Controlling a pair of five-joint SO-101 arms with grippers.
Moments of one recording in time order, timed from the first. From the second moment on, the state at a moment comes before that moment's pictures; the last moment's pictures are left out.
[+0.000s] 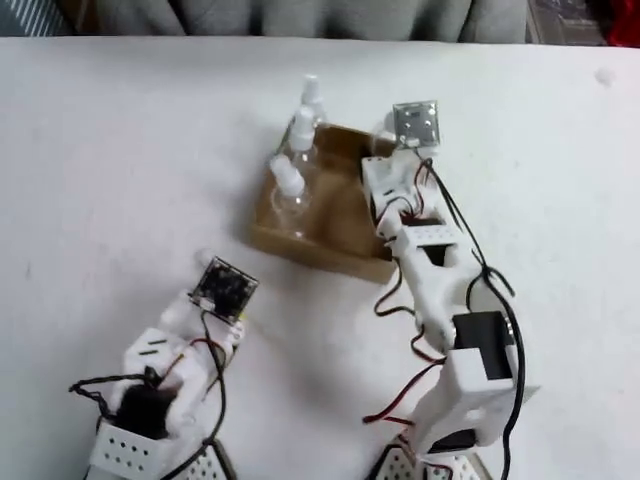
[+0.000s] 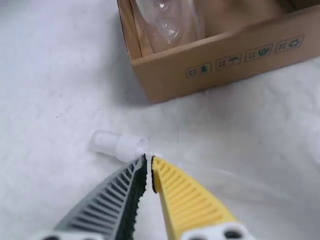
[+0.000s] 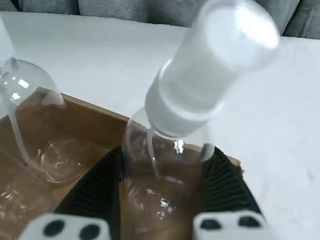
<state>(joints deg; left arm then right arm) 11.2 -104.3 97.1 57.8 -12.3 -7.6 11.6 35.1 -10.5 5.8</state>
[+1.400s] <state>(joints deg) 11.2 -104.3 97.1 57.8 -12.3 -9.4 7.4 41.3 -11.0 10.9</state>
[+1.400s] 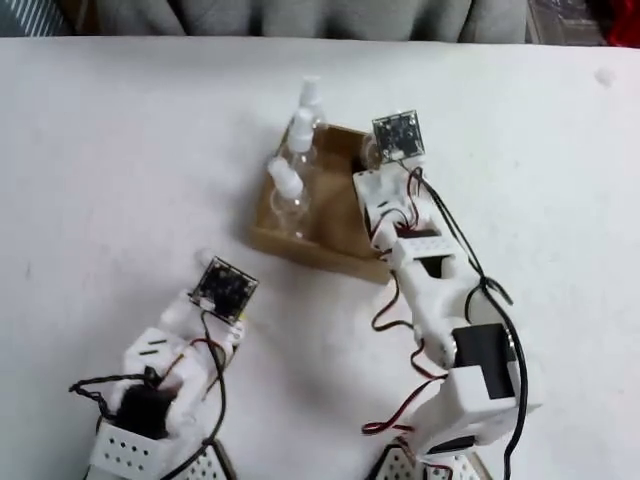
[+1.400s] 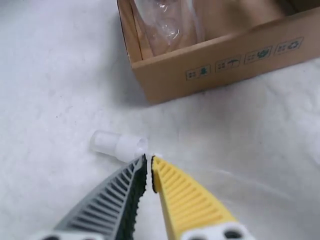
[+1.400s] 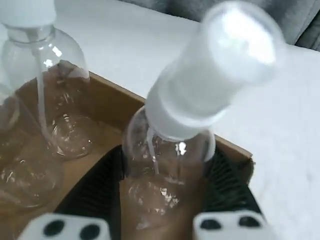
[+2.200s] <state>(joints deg) 11.2 -104.3 97.1 57.8 -12.3 -8.5 9.4 41.8 -17.2 10.9</state>
